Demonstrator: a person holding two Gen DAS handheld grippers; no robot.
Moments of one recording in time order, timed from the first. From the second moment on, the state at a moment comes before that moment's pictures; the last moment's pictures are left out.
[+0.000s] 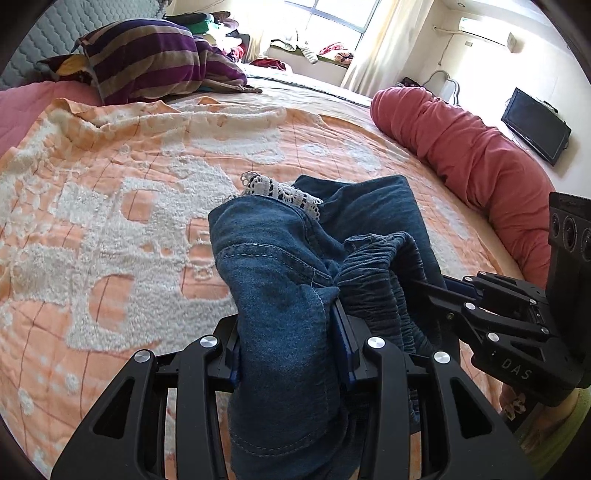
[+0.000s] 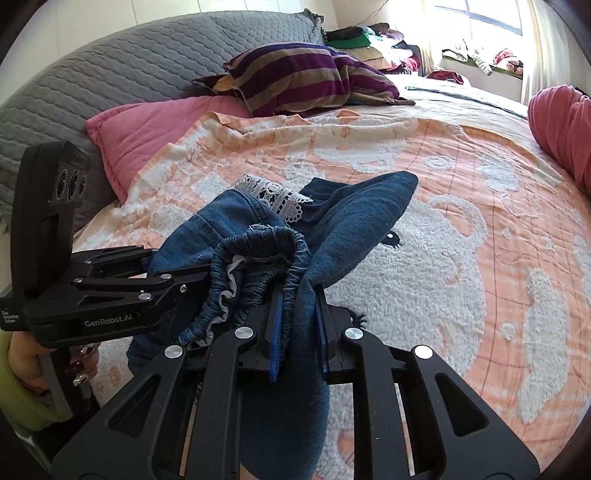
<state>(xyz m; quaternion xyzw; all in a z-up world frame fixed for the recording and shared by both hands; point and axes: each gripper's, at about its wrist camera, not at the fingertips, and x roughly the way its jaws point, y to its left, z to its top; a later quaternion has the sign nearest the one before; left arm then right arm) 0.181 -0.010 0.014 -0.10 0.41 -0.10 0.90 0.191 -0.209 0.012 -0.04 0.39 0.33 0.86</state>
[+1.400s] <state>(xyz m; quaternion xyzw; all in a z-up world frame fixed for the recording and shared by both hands) 0.052 0.005 0.049 -0.06 0.35 -0.03 0.93 0.082 -0.265 0.056 0.00 0.29 0.21 0.94</state>
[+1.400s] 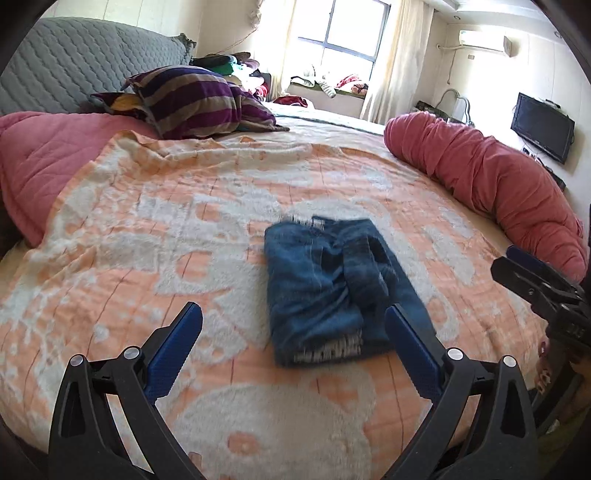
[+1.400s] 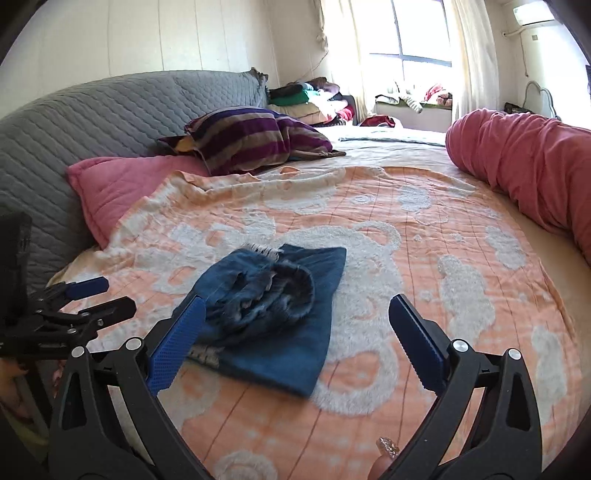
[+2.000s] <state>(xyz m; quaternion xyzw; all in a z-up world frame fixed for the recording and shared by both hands) 0.026 -0.002 -0.008 -0.06 0.41 -0.03 0.91 0.044 -0.252 -0.002 -0.05 0.37 0.17 0.91</state>
